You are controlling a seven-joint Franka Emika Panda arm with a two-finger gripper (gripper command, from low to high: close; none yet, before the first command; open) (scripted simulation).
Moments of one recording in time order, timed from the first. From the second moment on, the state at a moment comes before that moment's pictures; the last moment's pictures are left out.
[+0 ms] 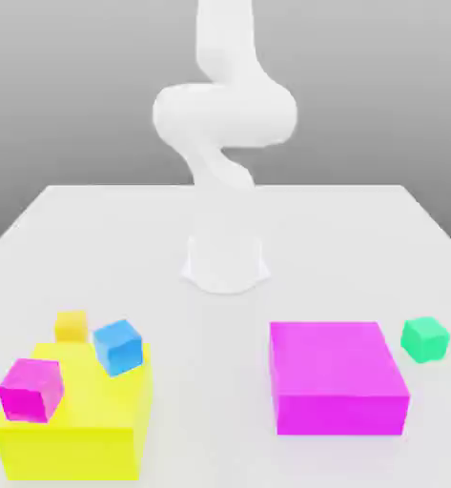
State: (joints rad) arm 0.08 -0.71 0.02 -2.34 0.01 2.35 0.71
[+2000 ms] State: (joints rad) arm -0.14 0.00 -0.23 -2.36 -0.01 2.36 0.25
